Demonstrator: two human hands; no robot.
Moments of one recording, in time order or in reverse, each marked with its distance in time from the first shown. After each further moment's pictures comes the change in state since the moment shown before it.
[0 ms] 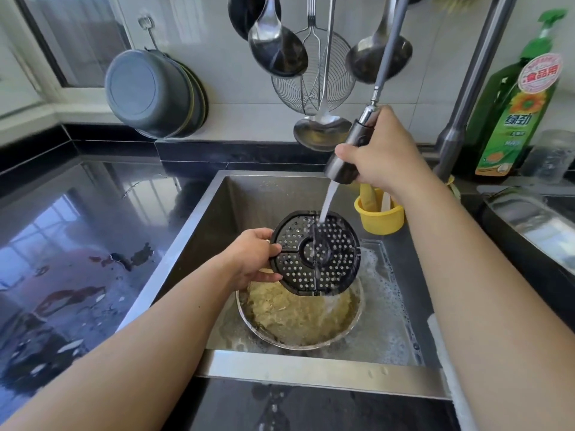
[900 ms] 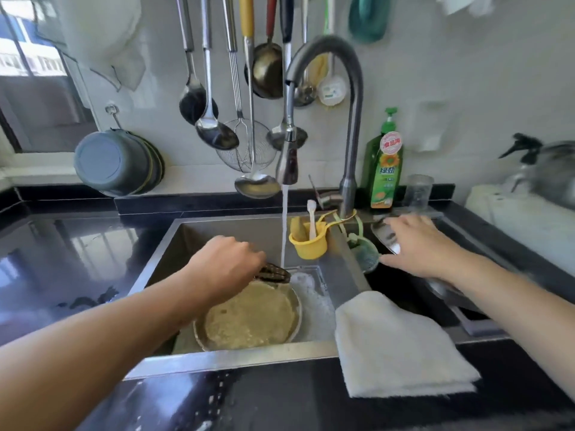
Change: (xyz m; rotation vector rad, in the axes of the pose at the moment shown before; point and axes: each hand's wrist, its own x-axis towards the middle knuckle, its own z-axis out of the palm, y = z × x) left_hand -0.121 0.086 0.045 1.926 0.205 0.967; right_hand -0.100 0.085 -0.171 -0.996 -0.218 0.123
